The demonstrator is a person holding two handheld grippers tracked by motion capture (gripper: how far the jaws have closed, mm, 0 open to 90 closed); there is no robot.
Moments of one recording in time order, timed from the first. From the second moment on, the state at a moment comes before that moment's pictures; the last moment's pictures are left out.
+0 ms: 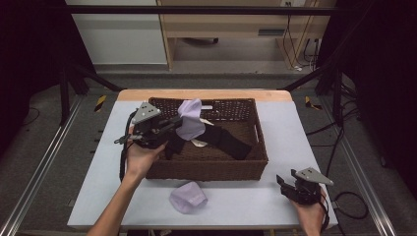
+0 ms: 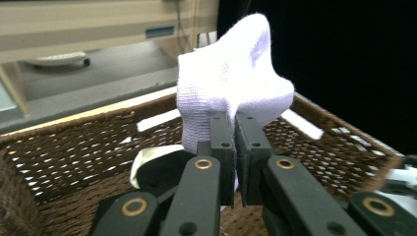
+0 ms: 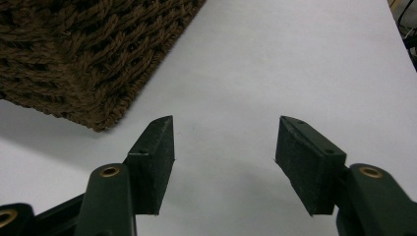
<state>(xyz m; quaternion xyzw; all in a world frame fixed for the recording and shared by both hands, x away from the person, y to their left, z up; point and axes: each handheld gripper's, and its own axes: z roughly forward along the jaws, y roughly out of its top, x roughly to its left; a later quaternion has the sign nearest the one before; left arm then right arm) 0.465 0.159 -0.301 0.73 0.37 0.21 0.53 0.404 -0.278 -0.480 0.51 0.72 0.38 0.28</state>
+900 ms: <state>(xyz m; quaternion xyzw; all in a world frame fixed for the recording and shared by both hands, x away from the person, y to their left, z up) 0.371 0.179 -0.314 0.75 0.30 0.19 0.56 0.402 -0.279 -0.480 0.51 0.71 0.38 0.29</state>
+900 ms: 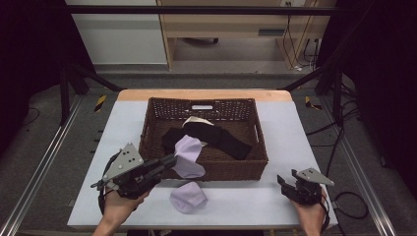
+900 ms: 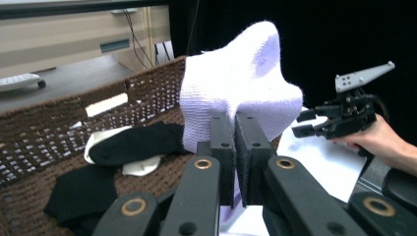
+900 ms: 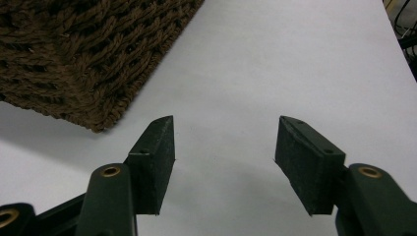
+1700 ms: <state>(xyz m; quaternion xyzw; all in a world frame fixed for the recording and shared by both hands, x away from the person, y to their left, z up) 0.378 0.156 -0.408 0.82 0.33 0.12 0.45 0.401 -0.279 -0.481 0.51 0.72 0.38 0.28</state>
